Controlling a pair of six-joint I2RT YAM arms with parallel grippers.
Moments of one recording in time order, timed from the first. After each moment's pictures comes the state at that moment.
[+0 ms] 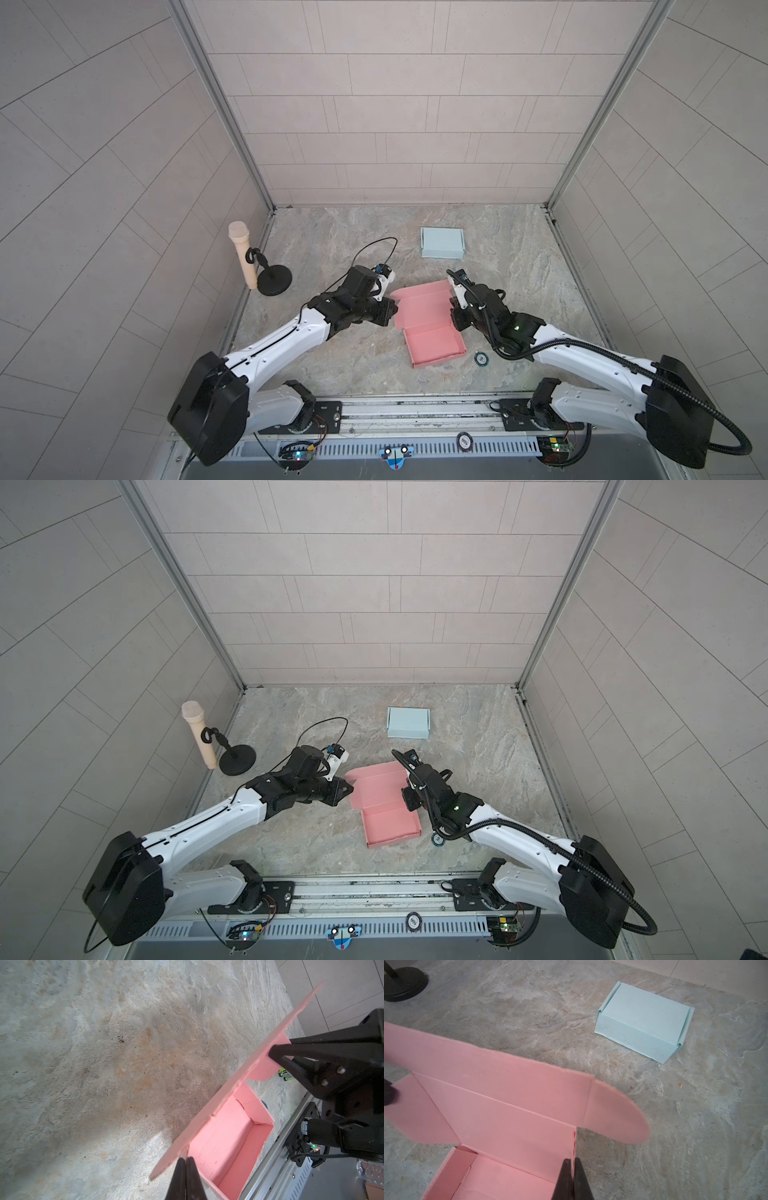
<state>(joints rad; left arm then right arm) -0.61 1.22 0.74 -0.35 0.34 -0.34 0.75 1.10 0.59 -0.16 0.24 0.21</state>
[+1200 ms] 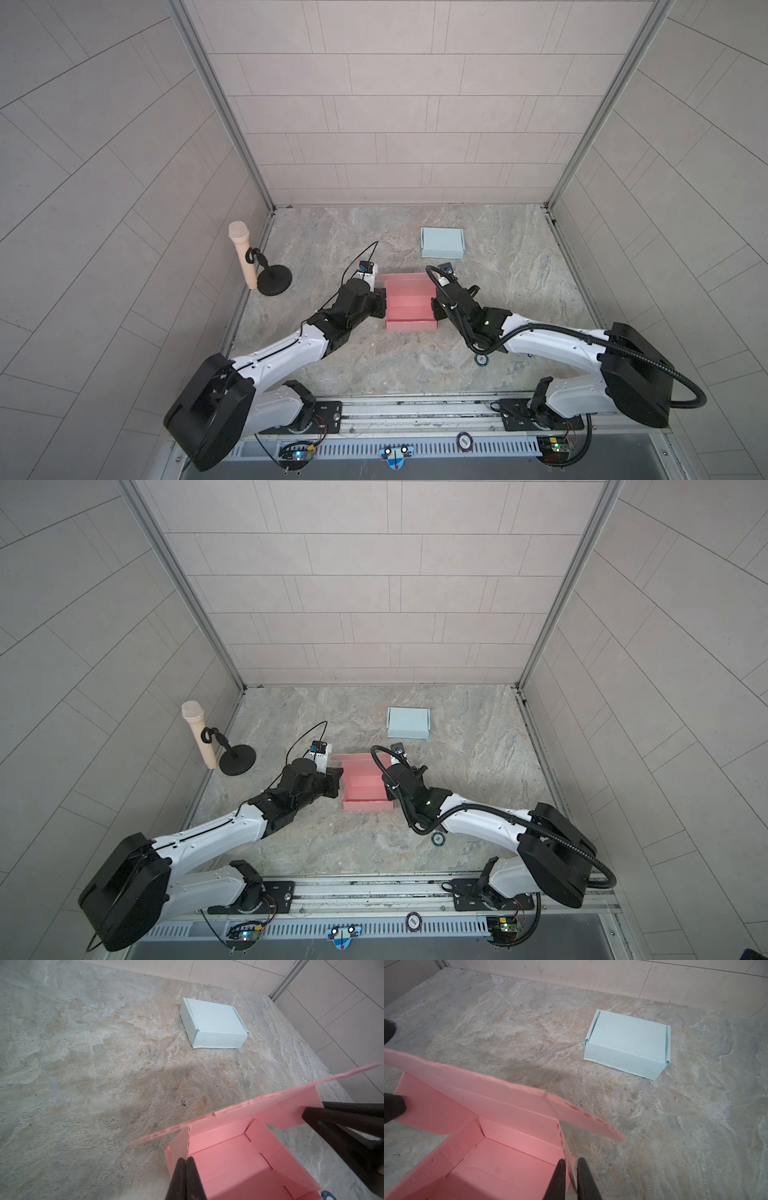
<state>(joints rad) -0.64 1.19 0.49 0.18 -0.05 -0.40 0.87 1.37 0.72 -0.01 0.53 0.40</state>
